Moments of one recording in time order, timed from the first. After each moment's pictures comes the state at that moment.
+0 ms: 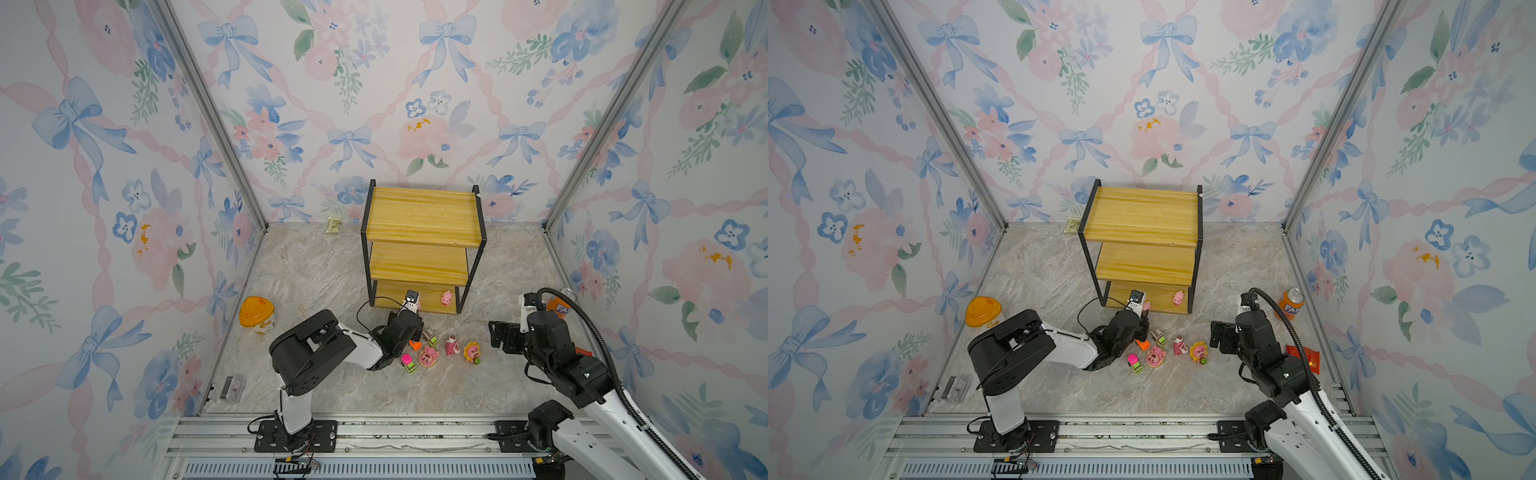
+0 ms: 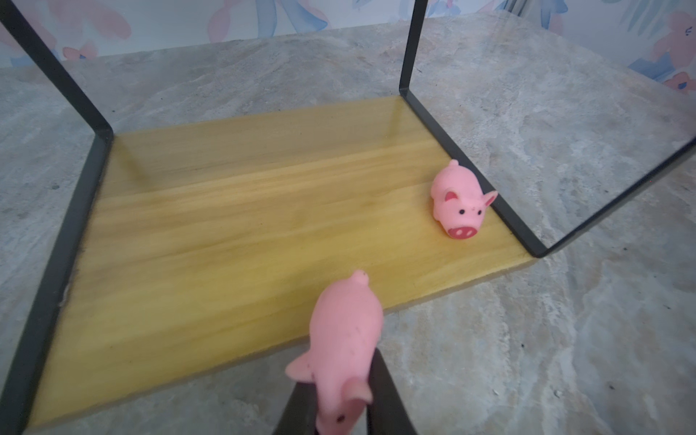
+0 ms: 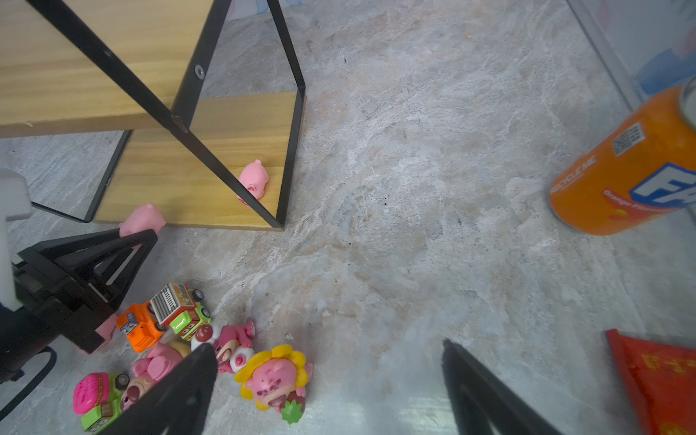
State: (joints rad) left arm -0.92 1.86 0.73 0.63 -0.45 -0.28; right arm 0.45 0.61 0.60 -0.69 0.23 0.42
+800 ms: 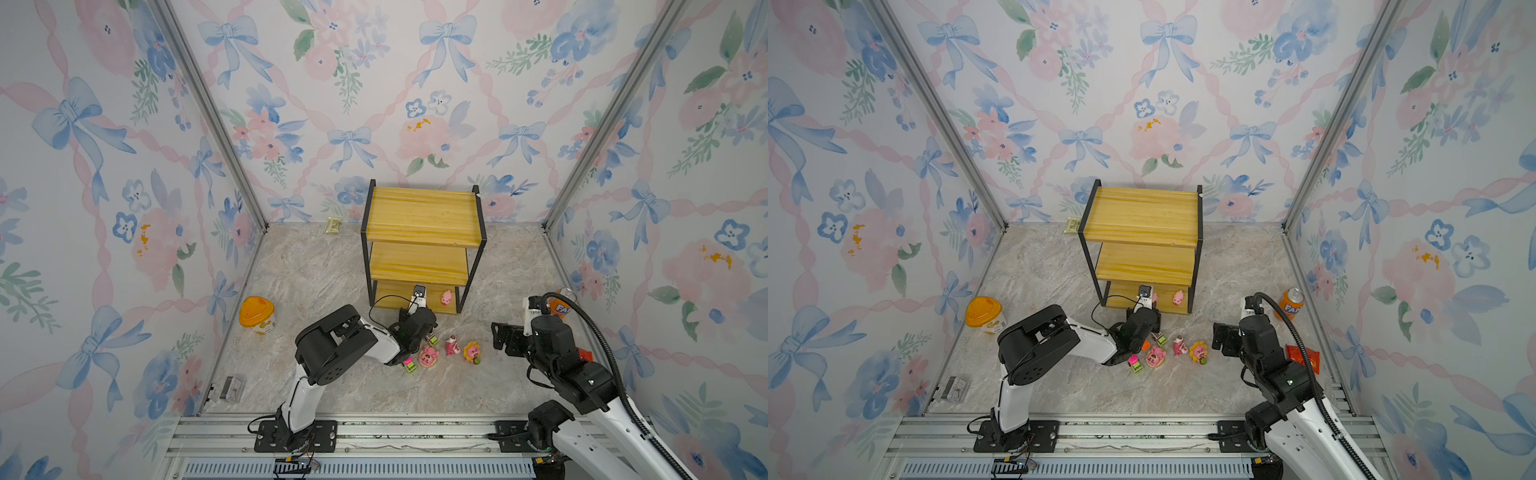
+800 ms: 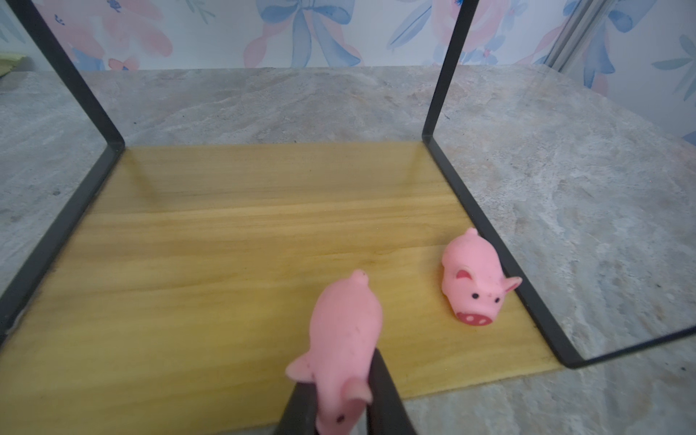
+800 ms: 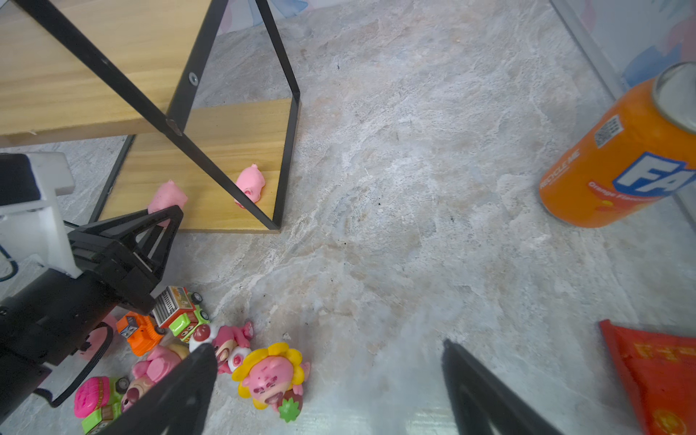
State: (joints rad) left arm -0.96 2.02 0.89 0.66 -0.62 -0.38; right arm 0.45 0.57 0.58 -0.69 0.24 0.44
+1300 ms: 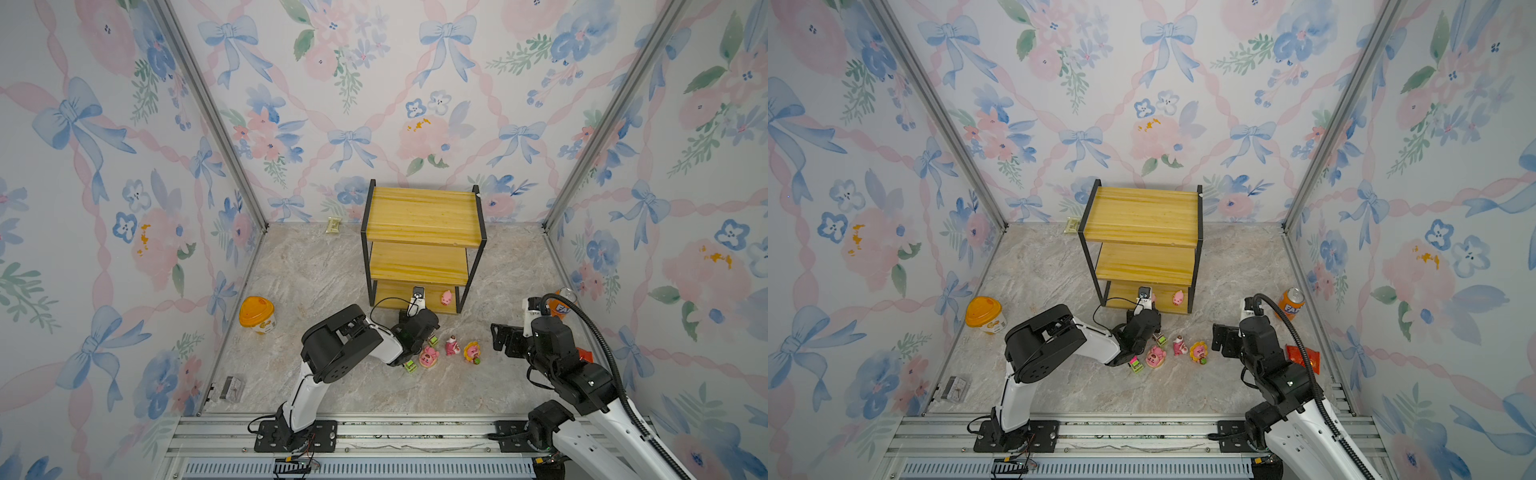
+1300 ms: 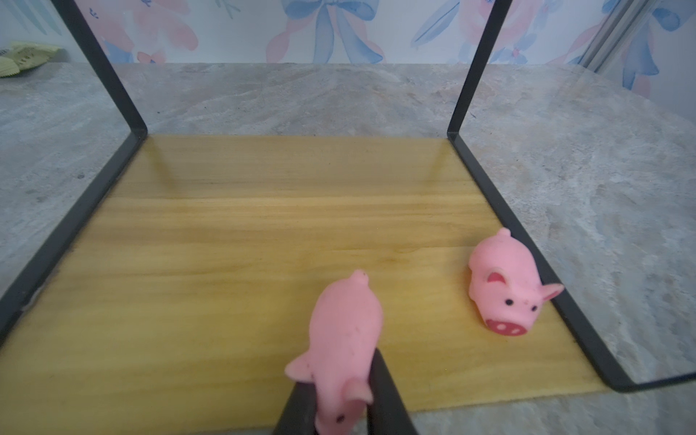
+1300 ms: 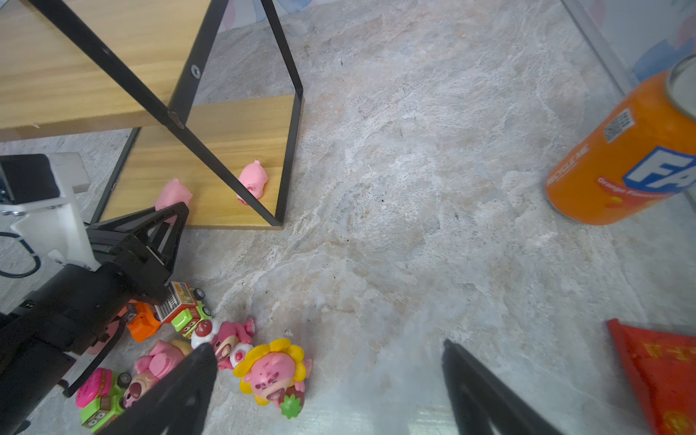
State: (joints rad) left arm -0.97 2.06 0.92 0.66 -0.69 -0.40; right arm 0.45 0.56 0.57 -0.69 0.22 0.44
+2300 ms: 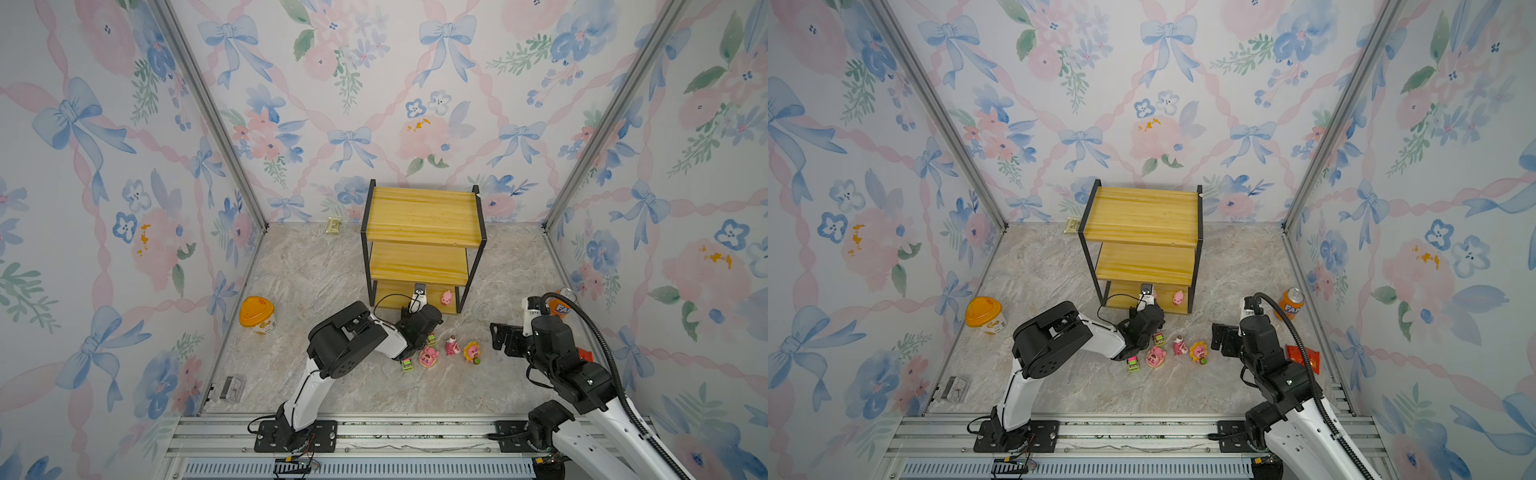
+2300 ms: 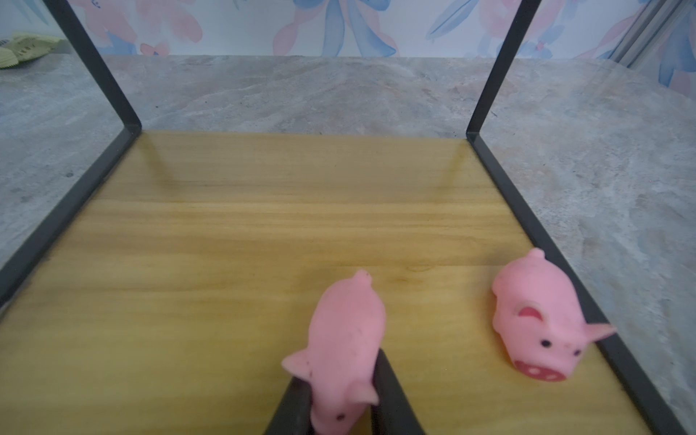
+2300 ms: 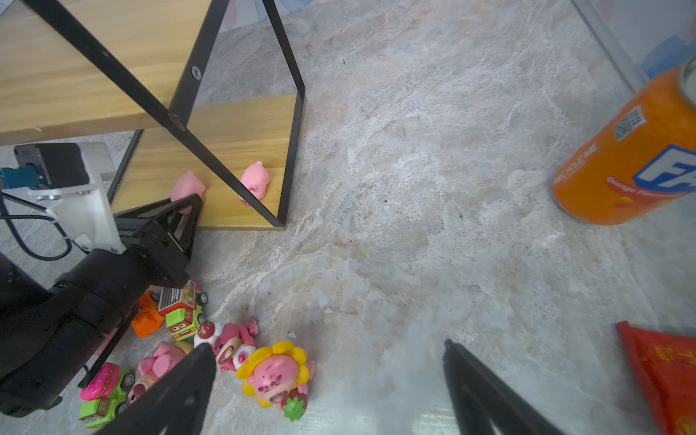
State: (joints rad) left arm -0.95 2.12 1.00 0.60 -0.70 -0.42; right arm 0.43 0.57 0.57 -0.68 0.20 0.43
